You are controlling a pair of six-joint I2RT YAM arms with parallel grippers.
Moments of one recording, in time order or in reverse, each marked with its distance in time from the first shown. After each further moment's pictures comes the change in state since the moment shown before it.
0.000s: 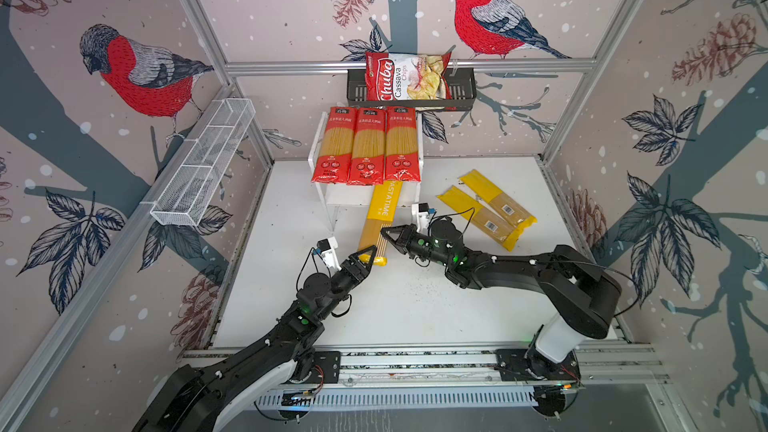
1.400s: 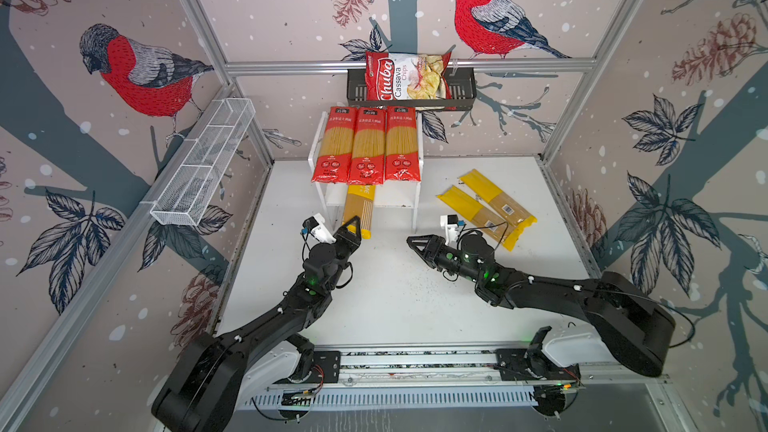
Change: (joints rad) left arm 0.166 0.268 0.256 -0.007 -0.209 0.079; right arm -0.058 -0.300 -0.283 -0.078 0.036 -0.055
